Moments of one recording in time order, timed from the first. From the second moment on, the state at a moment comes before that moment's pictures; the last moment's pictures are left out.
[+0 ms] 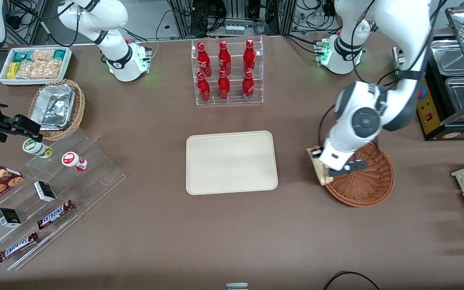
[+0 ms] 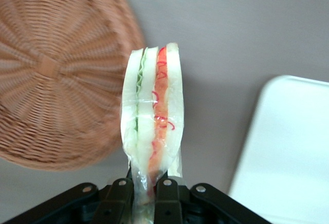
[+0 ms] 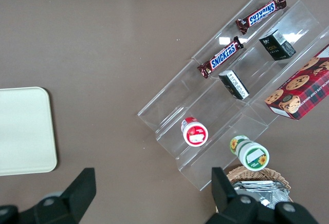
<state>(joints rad) -0.30 0.30 -0.12 -1.90 0.00 2.08 -0.63</state>
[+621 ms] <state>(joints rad) -0.55 0.57 -0.12 -1.58 0.00 2.08 -0.80</state>
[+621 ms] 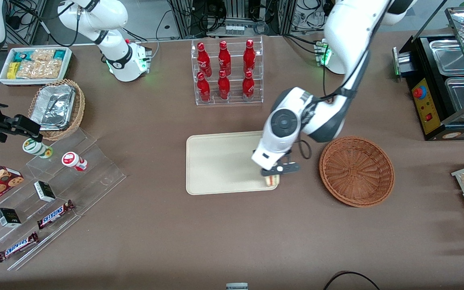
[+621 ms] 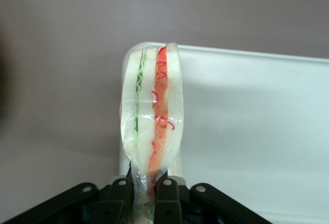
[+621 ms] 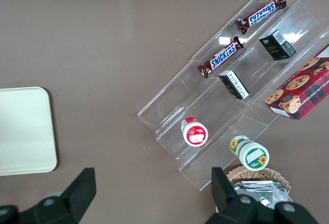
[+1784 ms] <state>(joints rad) -0.70 0.81 -0.12 -1.33 0.00 2.06 -0.93</state>
